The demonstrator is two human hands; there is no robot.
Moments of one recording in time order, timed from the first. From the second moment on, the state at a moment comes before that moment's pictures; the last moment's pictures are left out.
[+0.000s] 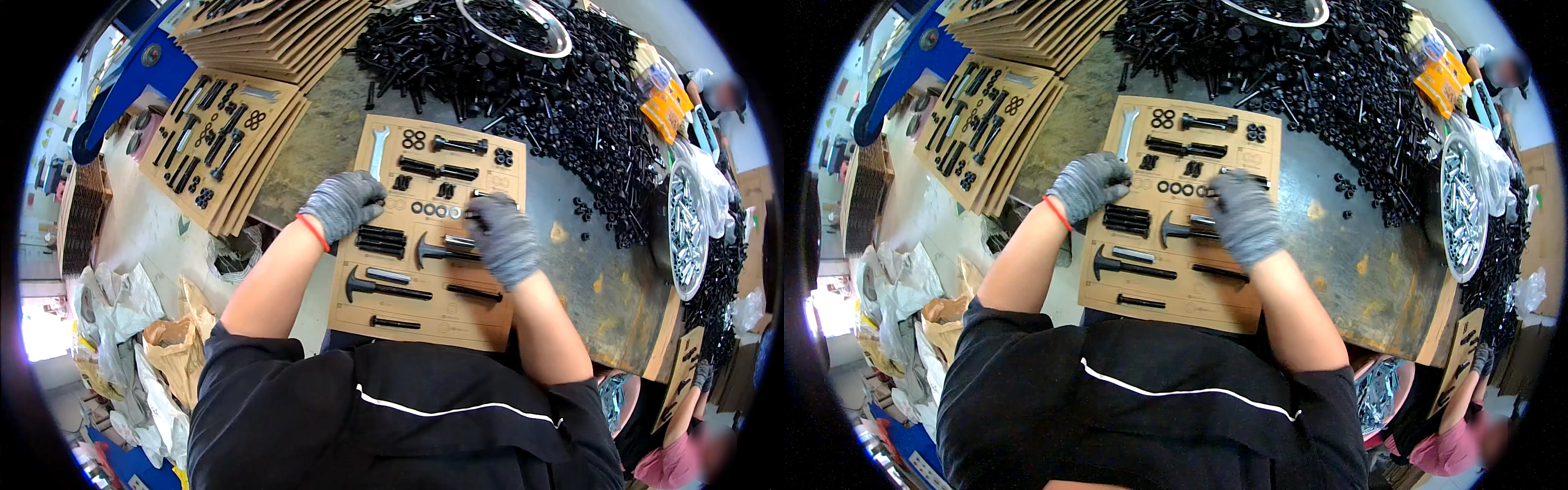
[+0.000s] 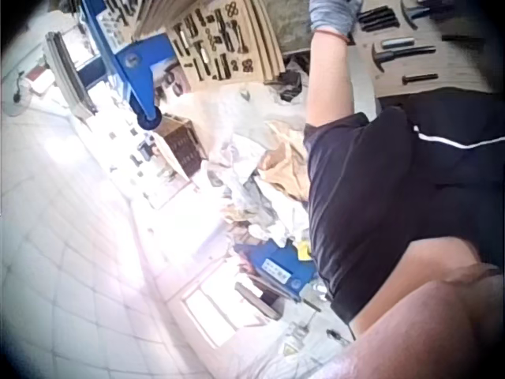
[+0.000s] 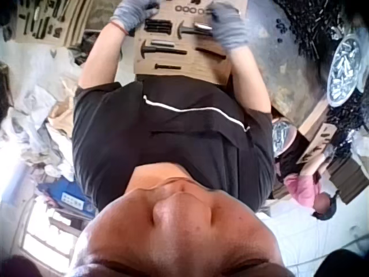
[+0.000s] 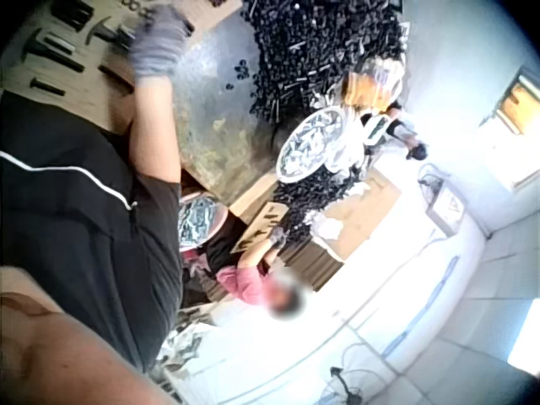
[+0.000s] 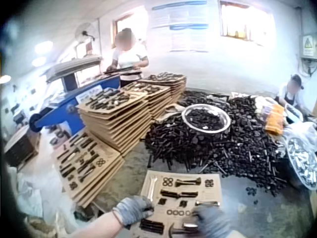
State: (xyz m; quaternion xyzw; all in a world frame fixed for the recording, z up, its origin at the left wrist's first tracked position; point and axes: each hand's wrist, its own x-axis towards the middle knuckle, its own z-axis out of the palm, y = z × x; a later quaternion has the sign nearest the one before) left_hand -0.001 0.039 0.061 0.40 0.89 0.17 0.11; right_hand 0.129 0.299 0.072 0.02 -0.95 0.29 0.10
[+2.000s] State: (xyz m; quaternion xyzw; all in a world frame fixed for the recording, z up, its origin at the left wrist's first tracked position) left_hand -0.001 -0.014 -0.032 0.13 0.89 0.43 -0.05; right_hand 0.201 0.514 0.023 -0.40 -0.88 0.25 0.10
